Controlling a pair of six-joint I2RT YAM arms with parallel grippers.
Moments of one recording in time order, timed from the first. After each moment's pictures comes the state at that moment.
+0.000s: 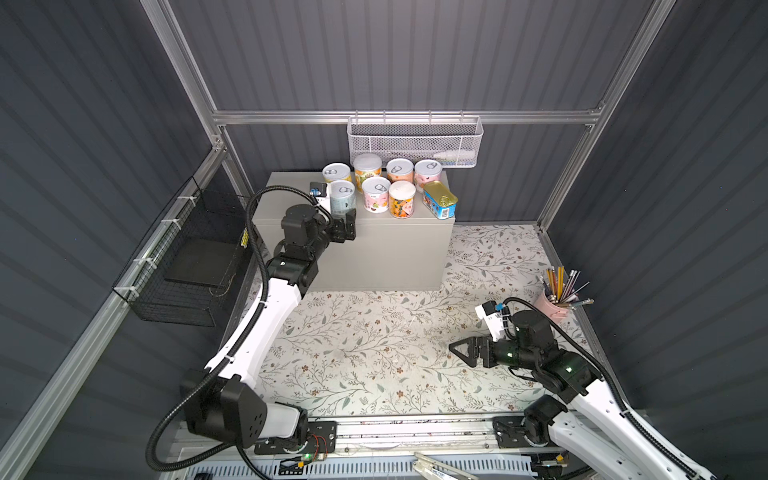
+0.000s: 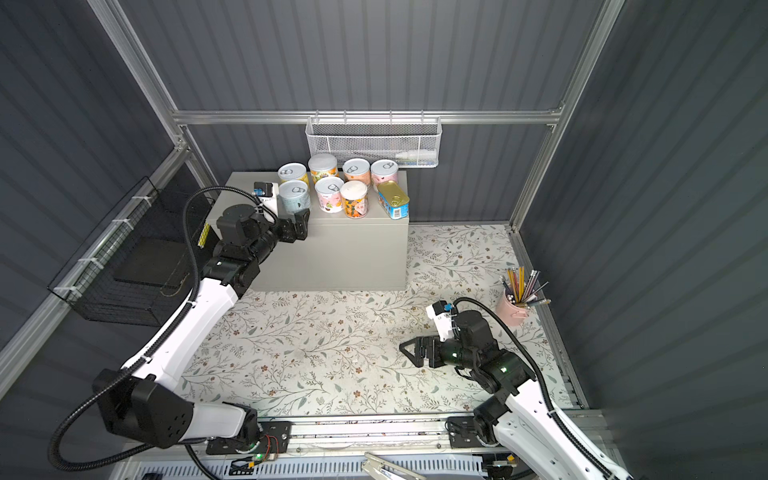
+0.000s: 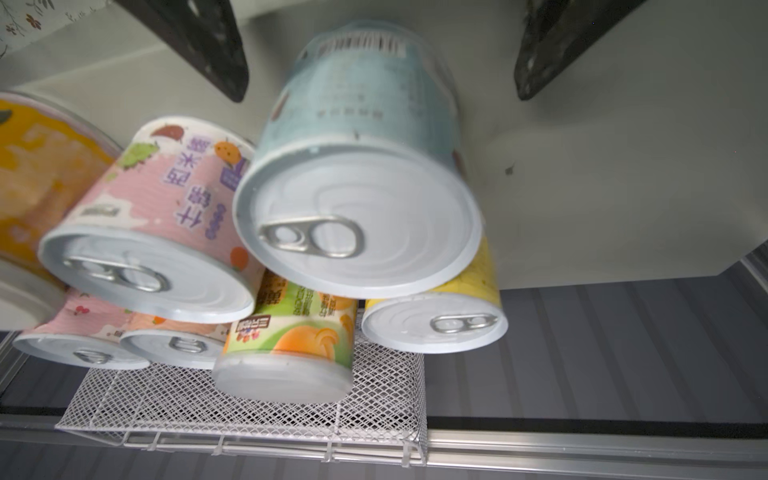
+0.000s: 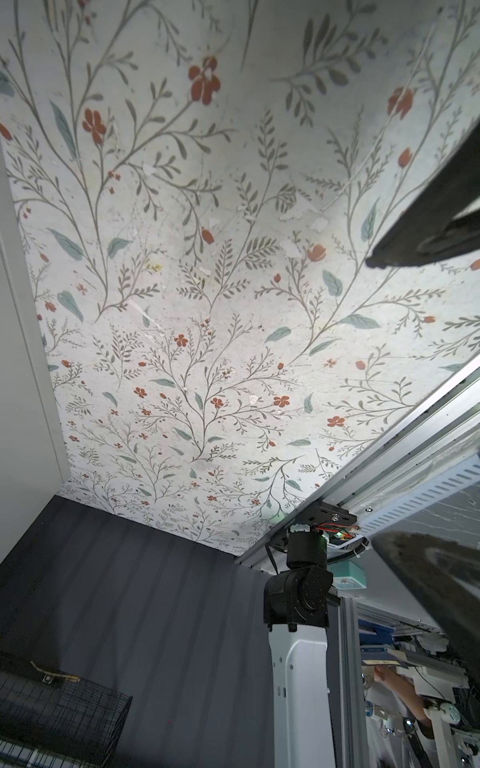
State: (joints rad) left arm -0.28 1.34 1.31 -0.13 -0.03 -0.03; right arm 0.51 0.64 0.52 -0.54 -0.46 0.53
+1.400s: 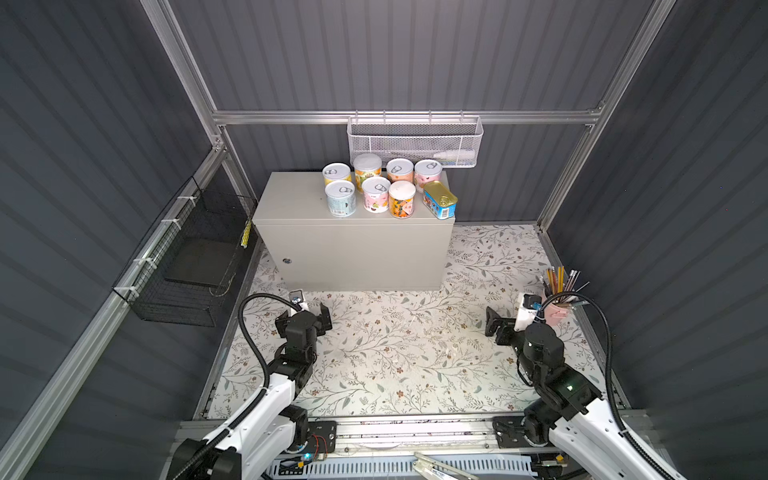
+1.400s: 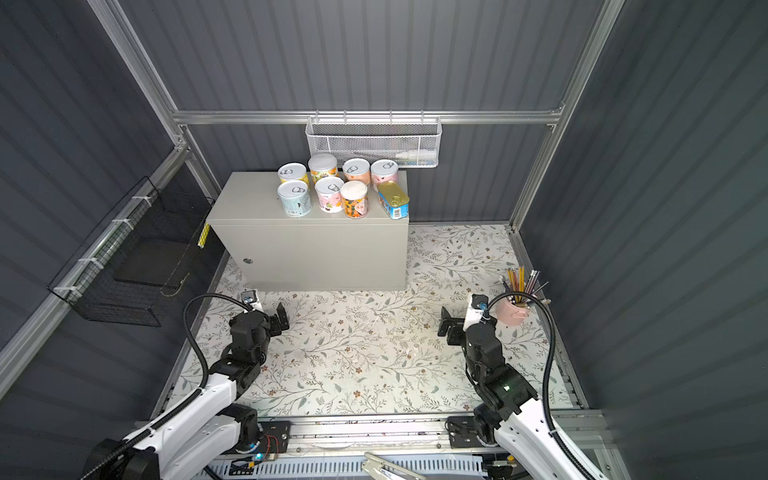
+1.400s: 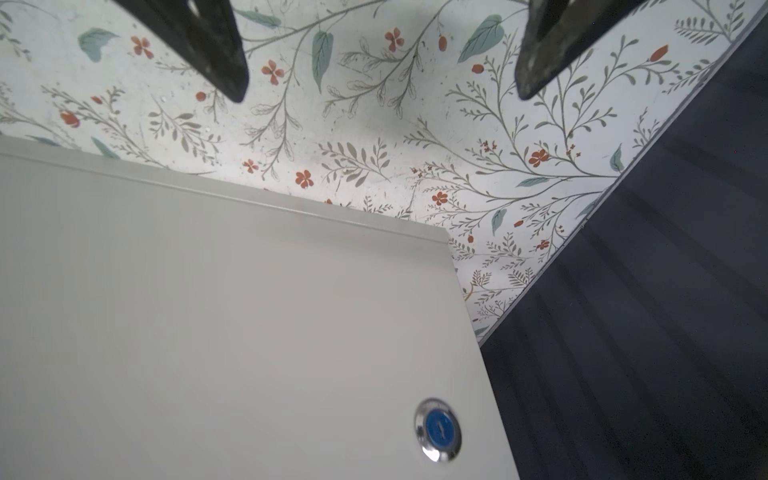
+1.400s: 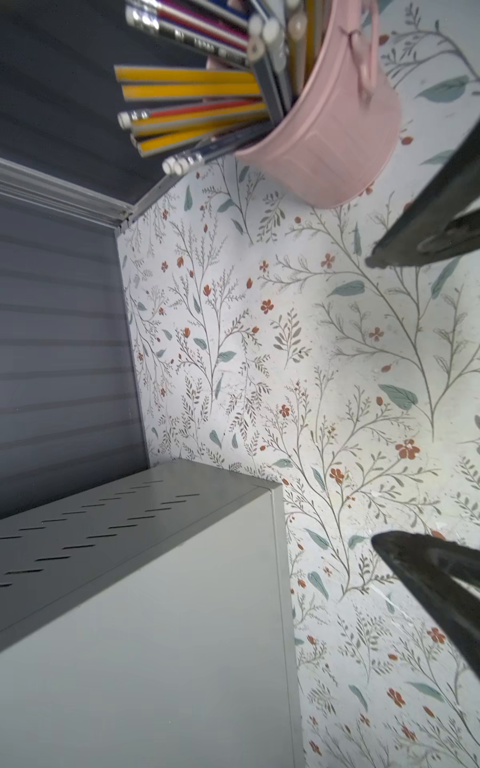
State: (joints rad) left arm -0.28 0.95 0.25 0.26 -0.48 -0.16; right arm 0.49 0.46 0.31 -0.16 0.47 0.26
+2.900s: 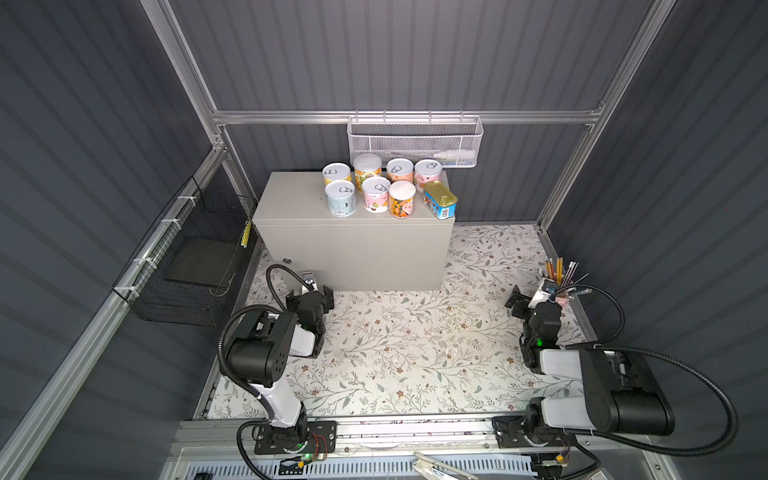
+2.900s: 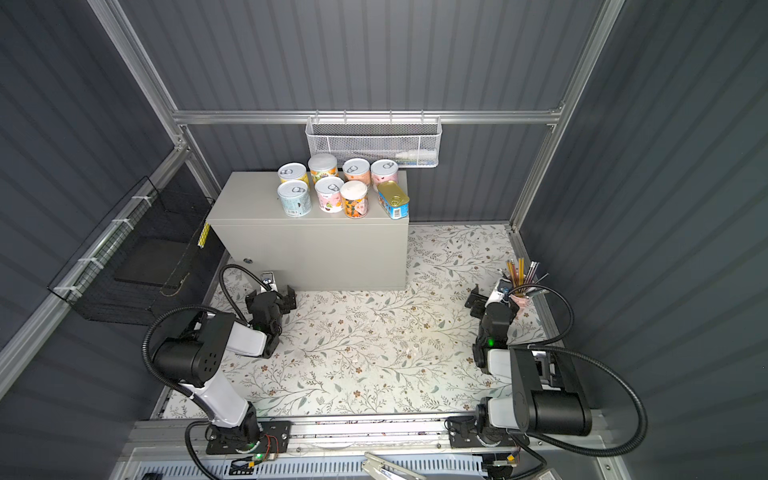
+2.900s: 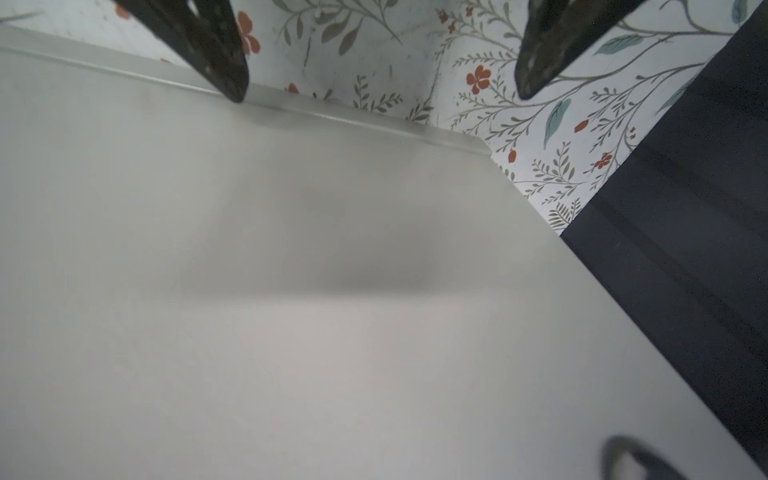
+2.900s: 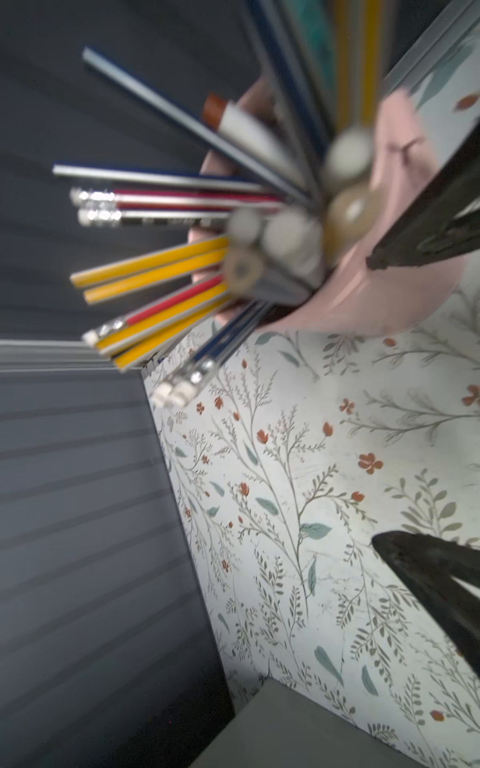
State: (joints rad) left arm -0.17 1.73 0.42 0.96 -0.43 0.03; right arm -0.05 1.44 0.25 0.95 0.21 0.13
